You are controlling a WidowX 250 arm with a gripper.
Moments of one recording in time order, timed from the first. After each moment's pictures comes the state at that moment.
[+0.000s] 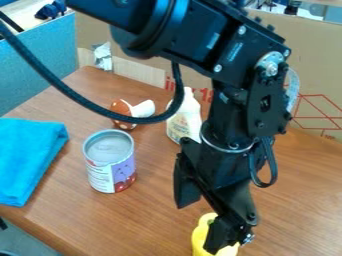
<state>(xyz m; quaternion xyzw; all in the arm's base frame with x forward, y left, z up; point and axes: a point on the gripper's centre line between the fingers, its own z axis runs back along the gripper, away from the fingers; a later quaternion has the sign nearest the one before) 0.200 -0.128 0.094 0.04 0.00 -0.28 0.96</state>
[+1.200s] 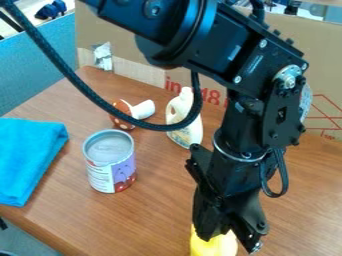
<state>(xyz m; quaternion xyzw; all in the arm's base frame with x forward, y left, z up) 0.201 -0.133 0.088 0.04 0.01 -0.29 0.96</state>
